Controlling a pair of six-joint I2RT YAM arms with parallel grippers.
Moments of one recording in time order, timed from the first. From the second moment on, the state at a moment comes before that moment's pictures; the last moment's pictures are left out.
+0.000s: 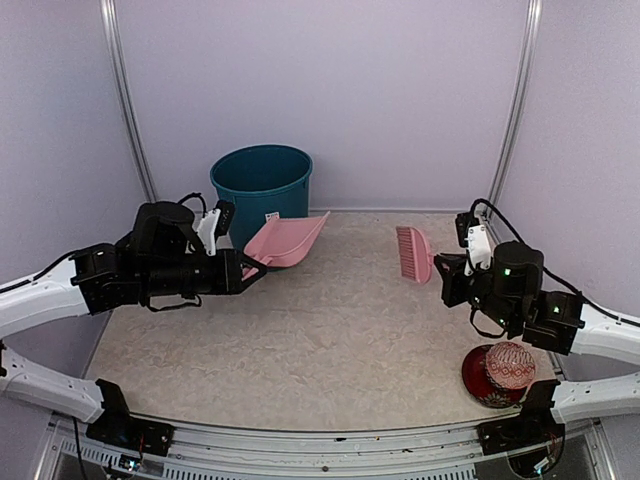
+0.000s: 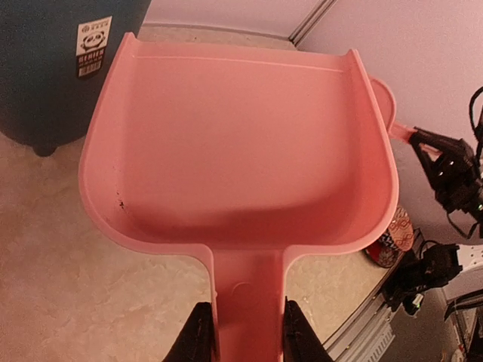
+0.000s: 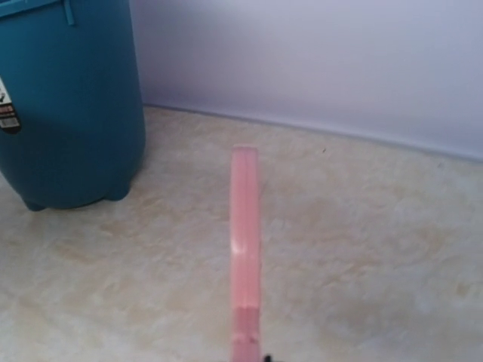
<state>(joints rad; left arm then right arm) -0.92 1.10 0.96 -0.35 -0.07 -0.62 0.87 0.86 0.59 0.01 0.48 0.17</state>
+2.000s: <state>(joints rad) -1.01 1.69 0.99 -0.32 -0.26 -0.63 1.02 1.57 0.55 0.60 0.38 -0.63</state>
